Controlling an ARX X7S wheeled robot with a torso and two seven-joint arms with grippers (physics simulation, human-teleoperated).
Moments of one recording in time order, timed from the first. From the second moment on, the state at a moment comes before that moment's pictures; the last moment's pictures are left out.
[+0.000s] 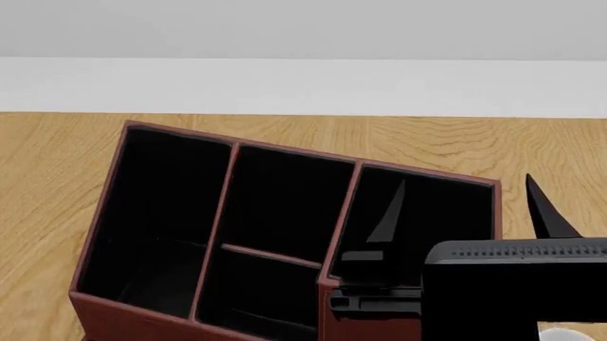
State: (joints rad) left arm -1.50 -0.68 1.02 0.91 -1.85 -1.20 -0.31; right arm 0.41 0.00 -0.26 -1.05 -0.63 1.26 -0.26
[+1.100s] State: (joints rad) left arm -1.83 -1.04 0.93 0.97 -2.22 -1.31 -0.40; right arm 0.40 0.00 -0.26 -1.05 -0.62 1.25 -0.24
